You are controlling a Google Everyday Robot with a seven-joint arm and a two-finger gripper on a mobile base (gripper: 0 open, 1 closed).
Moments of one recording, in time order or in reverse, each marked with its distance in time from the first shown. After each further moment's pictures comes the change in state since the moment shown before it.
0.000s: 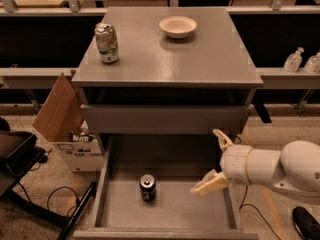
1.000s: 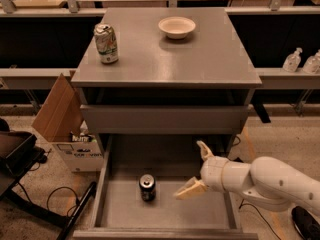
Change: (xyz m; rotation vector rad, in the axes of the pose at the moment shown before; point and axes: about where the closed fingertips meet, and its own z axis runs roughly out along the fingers) arm 0.037 0.017 0.082 -0.001 -0.063 0.059
